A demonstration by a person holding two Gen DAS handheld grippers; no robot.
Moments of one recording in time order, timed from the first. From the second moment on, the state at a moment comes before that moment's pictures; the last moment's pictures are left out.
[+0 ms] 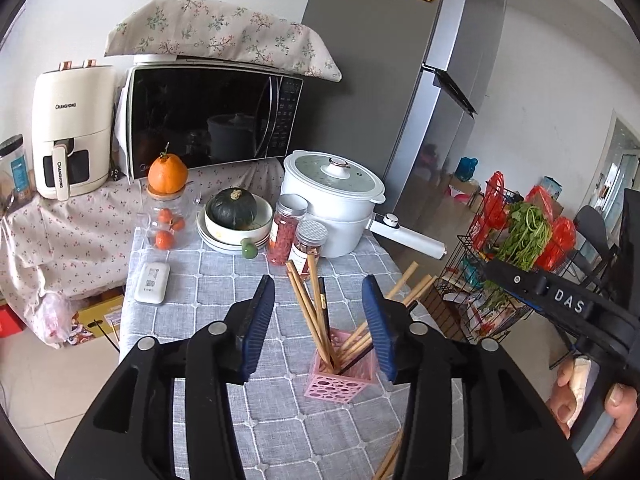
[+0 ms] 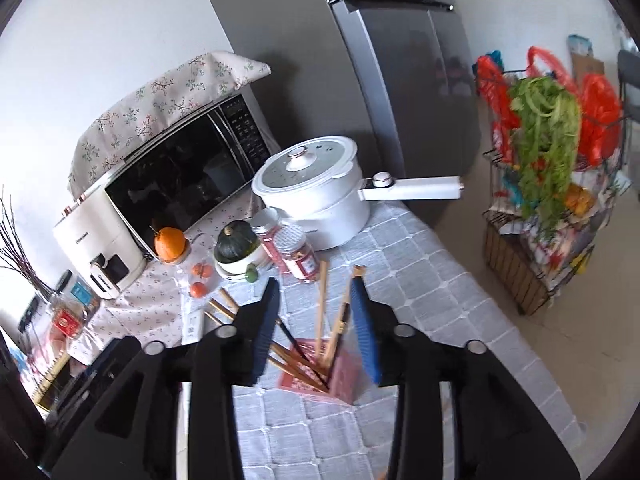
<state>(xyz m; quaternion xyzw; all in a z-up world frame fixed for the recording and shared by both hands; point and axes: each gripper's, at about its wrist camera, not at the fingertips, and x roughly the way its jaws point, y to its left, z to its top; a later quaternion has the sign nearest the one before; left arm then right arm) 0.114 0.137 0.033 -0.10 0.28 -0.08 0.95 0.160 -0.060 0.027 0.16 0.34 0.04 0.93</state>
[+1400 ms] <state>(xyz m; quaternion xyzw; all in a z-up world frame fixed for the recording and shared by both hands) 0.149 -0.046 -0.164 0.09 0.53 -0.17 0.82 0.084 -0.260 -0.199 0.48 0.54 -0.13 0.68</state>
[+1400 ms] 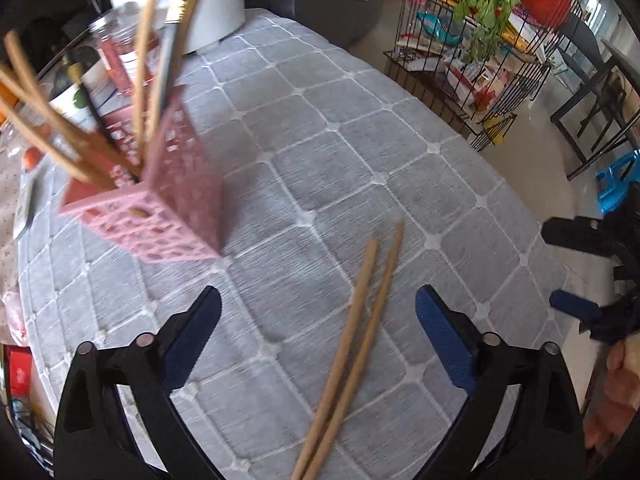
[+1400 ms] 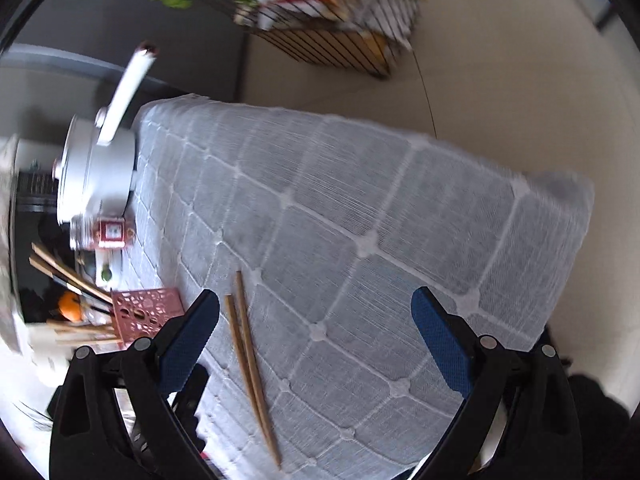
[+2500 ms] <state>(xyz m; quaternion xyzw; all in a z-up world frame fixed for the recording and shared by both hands) 0.110 0.009 -0.139 0.09 0.50 -0.18 0.84 0.145 -0.170 -0.205 0.32 0.60 -0.08 0.73</state>
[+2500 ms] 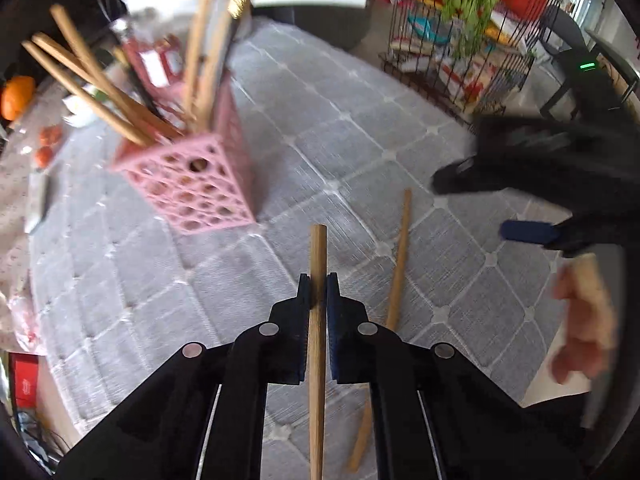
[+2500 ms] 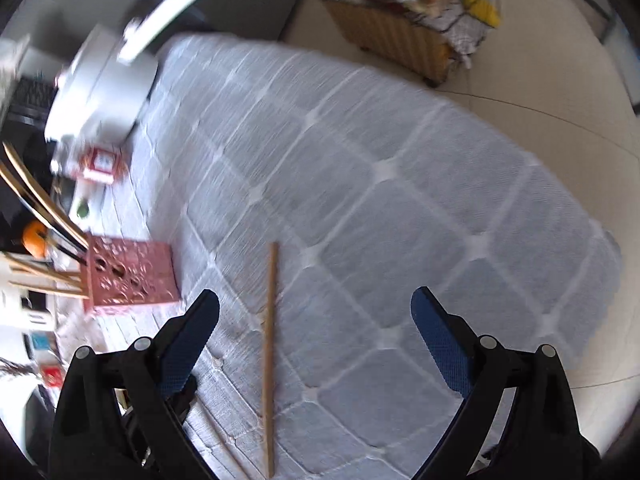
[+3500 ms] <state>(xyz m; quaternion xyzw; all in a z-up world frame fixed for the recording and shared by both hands) 0.046 0.045 -0.045 0.06 0.35 -0.15 0.92 0.151 -0.157 -0.213 0.27 0.60 -0.06 0.75</state>
